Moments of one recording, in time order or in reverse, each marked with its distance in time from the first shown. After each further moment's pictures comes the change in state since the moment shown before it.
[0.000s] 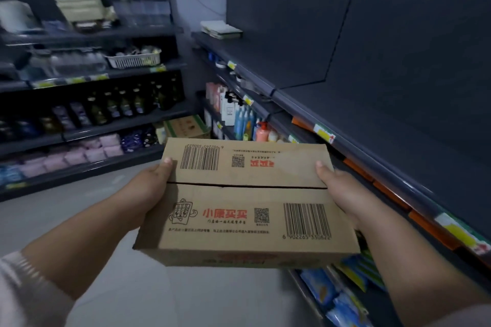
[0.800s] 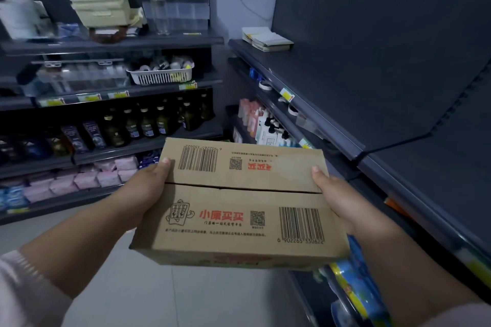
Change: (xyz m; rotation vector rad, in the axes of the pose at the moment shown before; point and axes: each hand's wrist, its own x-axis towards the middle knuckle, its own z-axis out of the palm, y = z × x) left_hand 0.360 0.122 -0.120 -0.017 0.181 -0.062; right_hand 0.312 -0.220 0.192 -0.063 -0.087 -0.024
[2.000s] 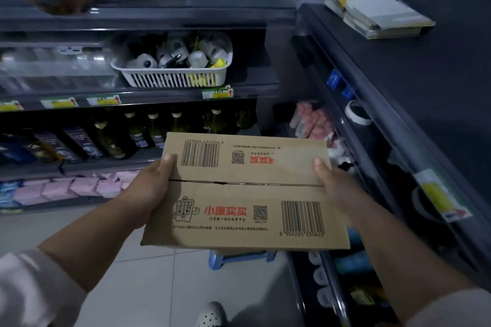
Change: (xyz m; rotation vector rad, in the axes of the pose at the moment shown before) left_hand 0.505 0.097 0.034 -0.076 0.154 -0.129; right_hand 0.491 -0.227 0.173 -0.101 -0.229 0.005
